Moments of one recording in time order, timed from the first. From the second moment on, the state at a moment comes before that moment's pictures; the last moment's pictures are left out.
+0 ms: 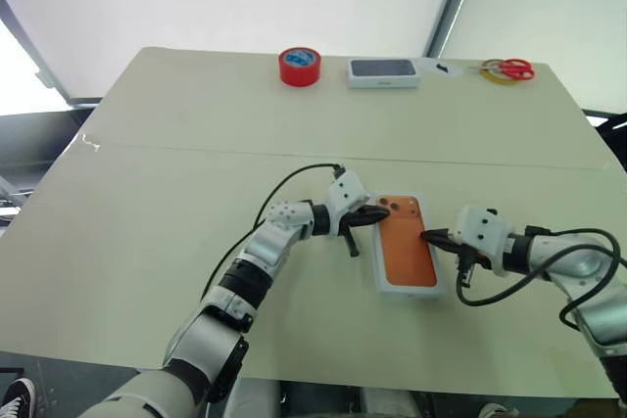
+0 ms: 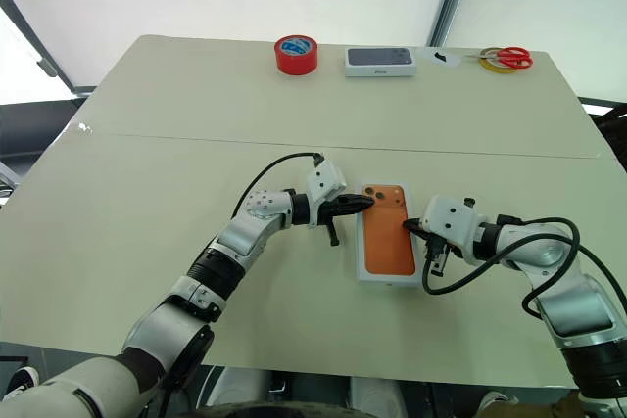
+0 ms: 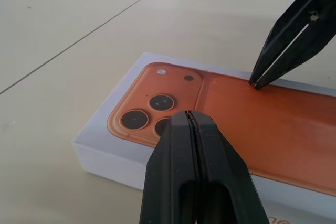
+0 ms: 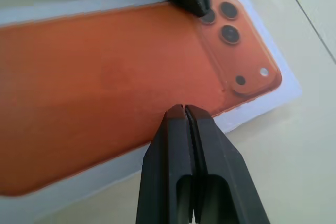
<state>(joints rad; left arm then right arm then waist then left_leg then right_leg) -0.67 0.03 -0.31 0.53 -0.11 0.09 -0.88 -0.04 -0.88 -0.03 -0.25 0.14 0.25 0.94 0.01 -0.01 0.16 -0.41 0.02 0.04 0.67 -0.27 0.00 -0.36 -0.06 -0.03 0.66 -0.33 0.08</state>
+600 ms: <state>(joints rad) -0.26 0.52 0.05 -0.09 -0.32 0.31 -0.93 -0.04 -0.83 -0.26 -0.18 0.38 0.27 1.03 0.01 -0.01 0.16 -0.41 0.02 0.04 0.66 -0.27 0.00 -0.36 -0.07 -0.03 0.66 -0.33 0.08</state>
